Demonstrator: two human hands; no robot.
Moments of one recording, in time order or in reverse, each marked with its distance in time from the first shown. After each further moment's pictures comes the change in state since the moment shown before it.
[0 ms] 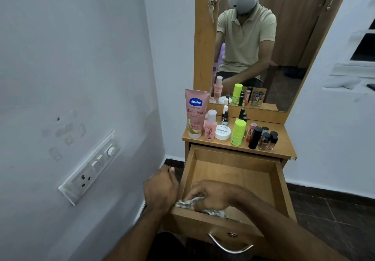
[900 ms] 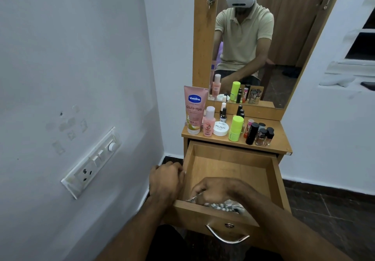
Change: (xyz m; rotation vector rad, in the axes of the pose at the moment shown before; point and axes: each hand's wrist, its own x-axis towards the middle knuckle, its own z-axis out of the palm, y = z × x) left_hand 0.007 0.001 0.005 0.193 -0.102 0.266; right_hand -0.009 -0.001 -0.002 0.148 -0.130 0.289
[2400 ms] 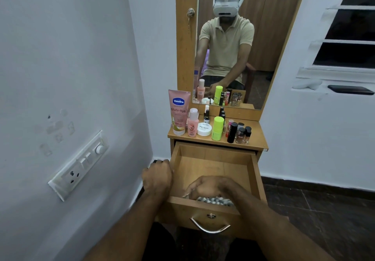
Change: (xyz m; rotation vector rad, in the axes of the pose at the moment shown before) left_hand 0.004 0.024 -0.004 0.169 -0.051 -0.090; right_hand -0.026 0.014 0.006 0.171 0.106 0.130
